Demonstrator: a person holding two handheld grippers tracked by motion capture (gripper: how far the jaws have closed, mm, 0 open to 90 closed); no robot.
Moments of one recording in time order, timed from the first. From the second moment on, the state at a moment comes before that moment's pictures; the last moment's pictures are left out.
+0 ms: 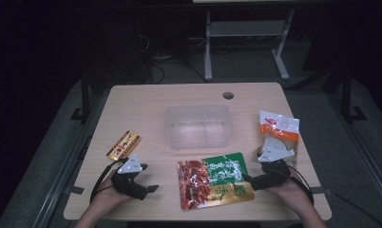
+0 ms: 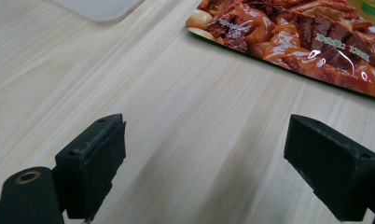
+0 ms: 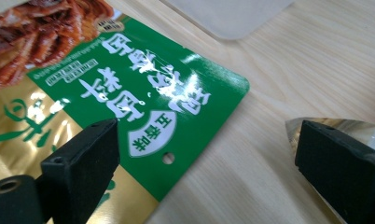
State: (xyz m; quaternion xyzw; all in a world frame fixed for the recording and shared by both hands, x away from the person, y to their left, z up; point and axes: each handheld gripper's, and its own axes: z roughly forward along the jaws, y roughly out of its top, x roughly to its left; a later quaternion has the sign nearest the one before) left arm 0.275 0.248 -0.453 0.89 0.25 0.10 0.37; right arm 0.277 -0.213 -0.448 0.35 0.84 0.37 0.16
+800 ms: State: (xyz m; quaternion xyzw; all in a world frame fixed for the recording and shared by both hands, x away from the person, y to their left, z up) left arm 0.292 0.265 -0.427 0.88 0.30 0.13 0.36; right arm 0.274 -0.218 -0.448 0.36 0.83 0.39 0.15
